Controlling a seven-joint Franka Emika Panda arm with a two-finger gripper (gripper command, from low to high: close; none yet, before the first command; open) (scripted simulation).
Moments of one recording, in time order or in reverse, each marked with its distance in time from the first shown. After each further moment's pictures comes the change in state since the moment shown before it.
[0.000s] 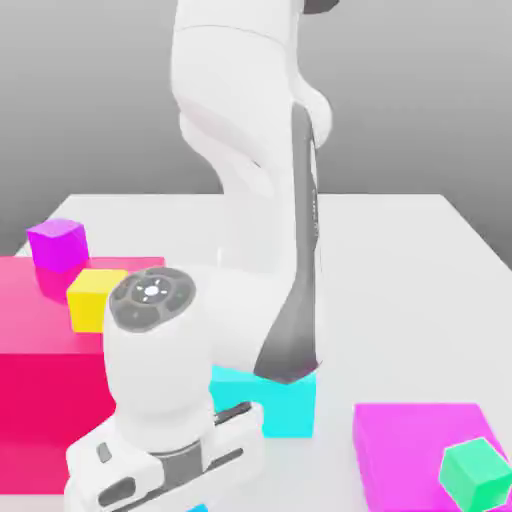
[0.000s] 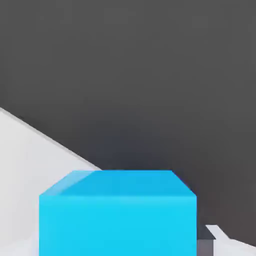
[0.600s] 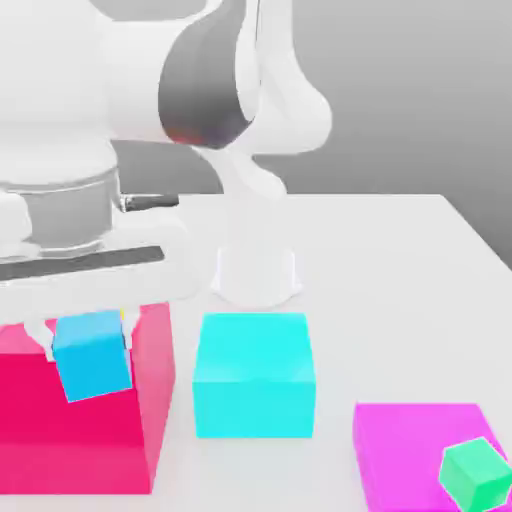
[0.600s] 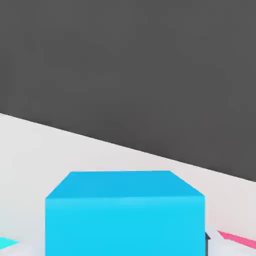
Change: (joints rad) arm -0.042 -0.602 -0.152 -0.042 -0.207 -0.490 0.355
